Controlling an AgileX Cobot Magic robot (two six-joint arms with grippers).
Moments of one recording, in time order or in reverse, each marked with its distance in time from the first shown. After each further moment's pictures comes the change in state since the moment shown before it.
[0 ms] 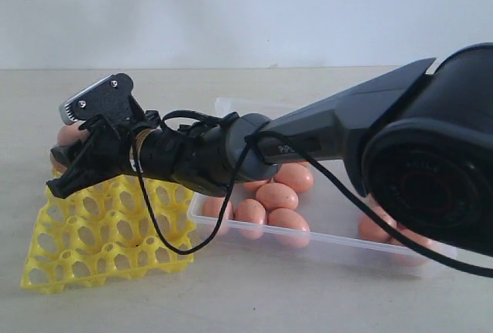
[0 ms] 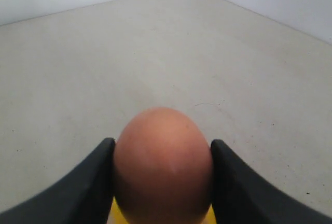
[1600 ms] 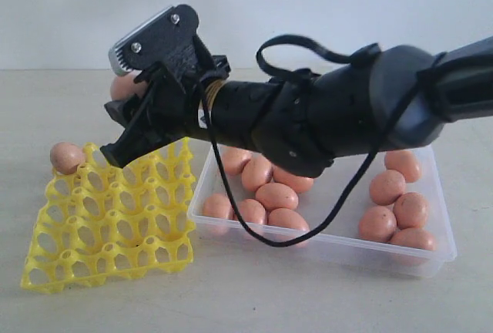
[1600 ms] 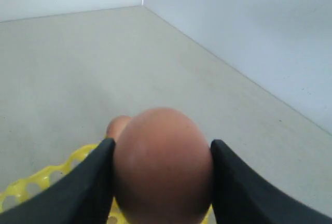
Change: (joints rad) left arm 0.000 0.000 0.000 0.000 0.000 0.000; right arm -0.041 -0.475 0.459 0.204 0.049 -0.320
